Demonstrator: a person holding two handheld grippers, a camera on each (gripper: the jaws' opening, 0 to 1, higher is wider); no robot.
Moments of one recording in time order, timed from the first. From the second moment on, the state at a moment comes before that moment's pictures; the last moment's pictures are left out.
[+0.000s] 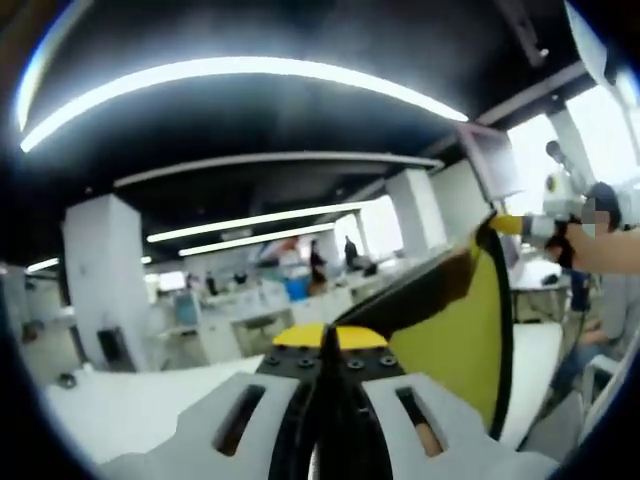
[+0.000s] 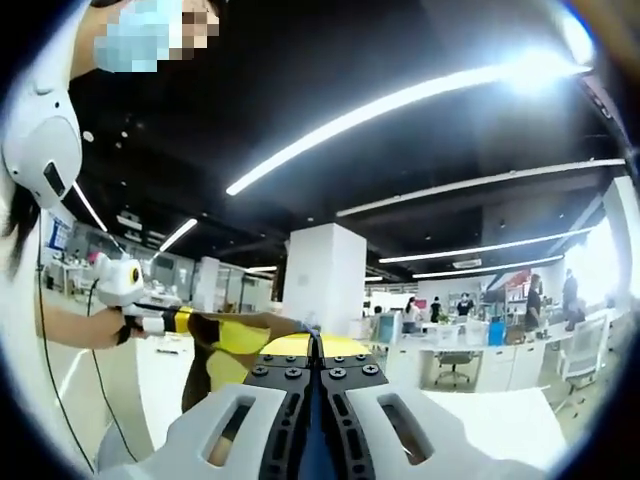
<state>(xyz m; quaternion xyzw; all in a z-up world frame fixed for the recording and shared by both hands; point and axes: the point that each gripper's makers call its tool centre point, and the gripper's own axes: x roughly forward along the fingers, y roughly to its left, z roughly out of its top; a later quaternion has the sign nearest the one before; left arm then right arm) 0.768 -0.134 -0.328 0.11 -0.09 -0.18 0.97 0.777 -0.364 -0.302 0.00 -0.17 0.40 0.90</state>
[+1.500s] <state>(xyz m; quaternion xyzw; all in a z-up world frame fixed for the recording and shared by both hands) 0.857 -0.108 -0.449 0.14 0.05 -0.18 0.97 0.898 -0.336 -0.461 -0.03 0.01 0.42 0.91</state>
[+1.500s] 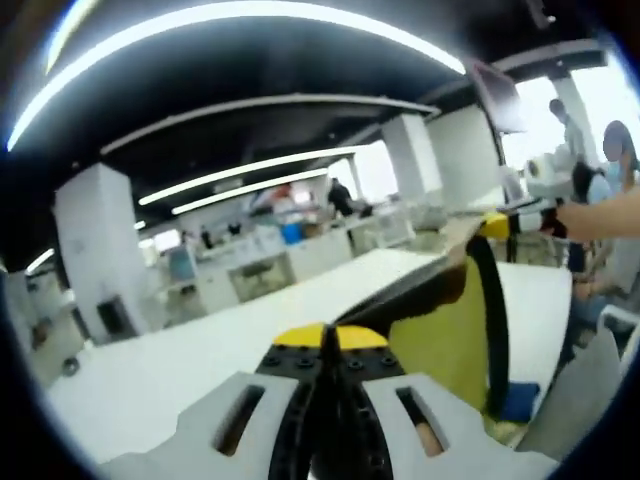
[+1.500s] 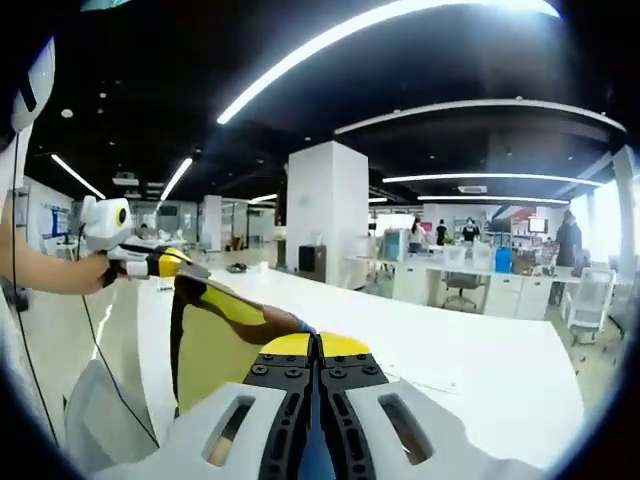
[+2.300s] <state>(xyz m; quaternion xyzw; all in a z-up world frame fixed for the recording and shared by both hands) 0.991 -0.083 -0.593 0.09 0.21 -0.19 0.95 1.025 -0.310 -0.584 -0.02 0.15 0.41 0.90</state>
